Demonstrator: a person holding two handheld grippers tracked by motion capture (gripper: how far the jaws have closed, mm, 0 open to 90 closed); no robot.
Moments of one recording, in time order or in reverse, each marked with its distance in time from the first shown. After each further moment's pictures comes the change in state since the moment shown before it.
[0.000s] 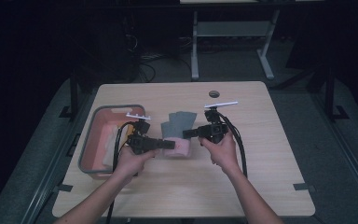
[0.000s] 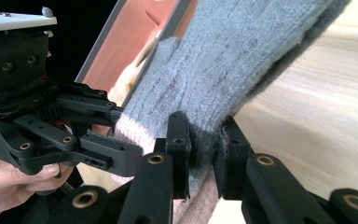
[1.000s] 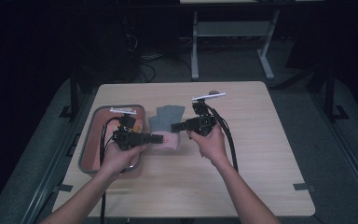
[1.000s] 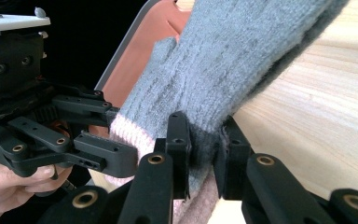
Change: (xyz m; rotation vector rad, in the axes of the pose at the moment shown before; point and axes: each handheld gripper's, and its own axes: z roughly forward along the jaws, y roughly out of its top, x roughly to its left) left arm 0.004 0.007 -0.038 -0.049 0.027 -0.002; right arm 0.027 0.023 0.016 0.009 0.027 -0.041
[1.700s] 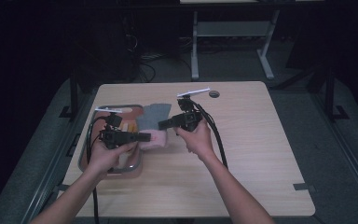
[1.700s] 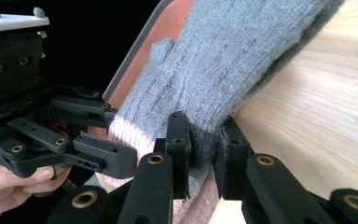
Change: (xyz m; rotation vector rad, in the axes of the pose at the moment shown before) left arm 0.020 -0.001 -0.030 -0.024 0.030 -0.022; right arm 0.019 0.019 0.031 0.034 0.031 -0.019
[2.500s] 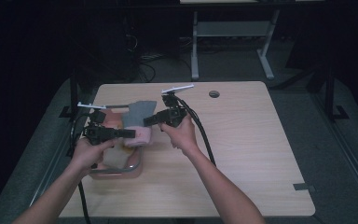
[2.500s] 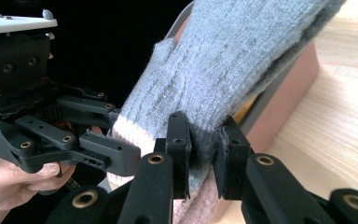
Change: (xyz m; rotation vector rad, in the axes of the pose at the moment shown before) left arm 0.026 0.006 -0.034 0.007 0.031 -0.043; right arm 0.017 0.020 0.037 0.008 0.060 -0.004
